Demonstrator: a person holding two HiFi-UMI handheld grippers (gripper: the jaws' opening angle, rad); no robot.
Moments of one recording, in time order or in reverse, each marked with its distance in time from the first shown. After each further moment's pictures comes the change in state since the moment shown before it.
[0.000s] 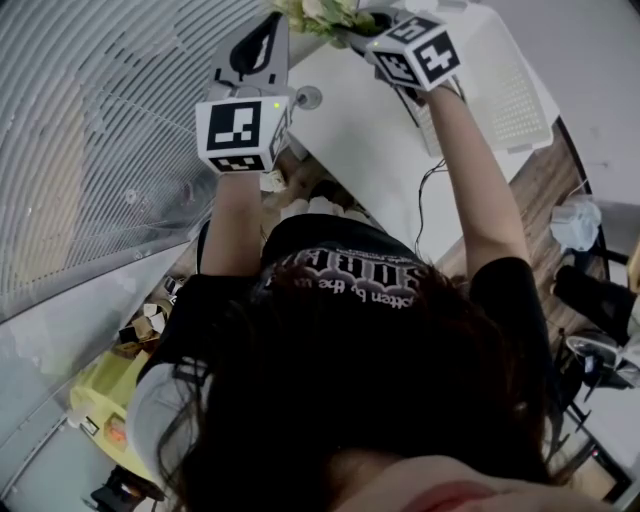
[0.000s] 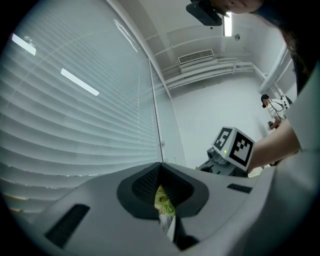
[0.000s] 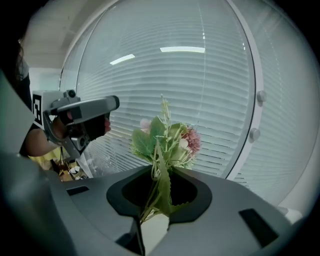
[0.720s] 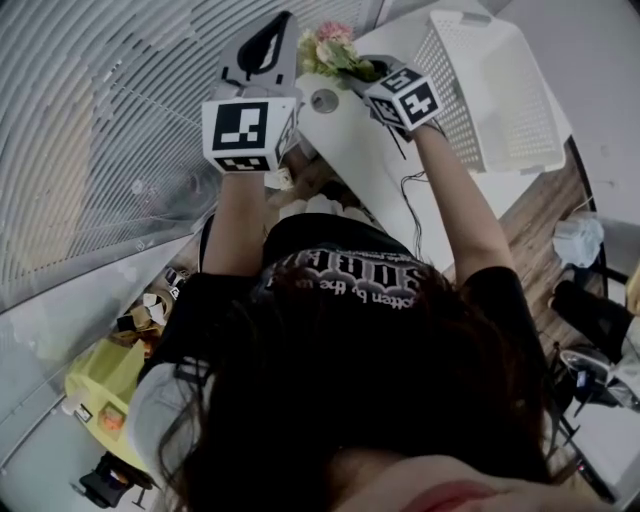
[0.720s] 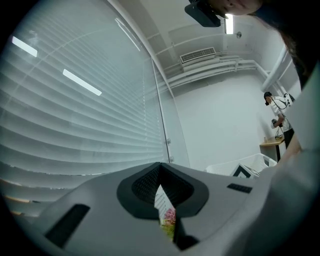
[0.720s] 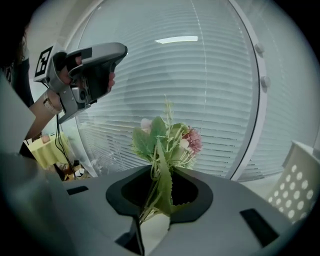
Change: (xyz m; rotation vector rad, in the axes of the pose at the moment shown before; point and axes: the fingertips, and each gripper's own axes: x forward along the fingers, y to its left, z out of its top) left arm 0.001 0.023 -0.004 0.000 0.004 0.033; right arm 0.059 0.033 -0.094 0.083 0.045 0.047
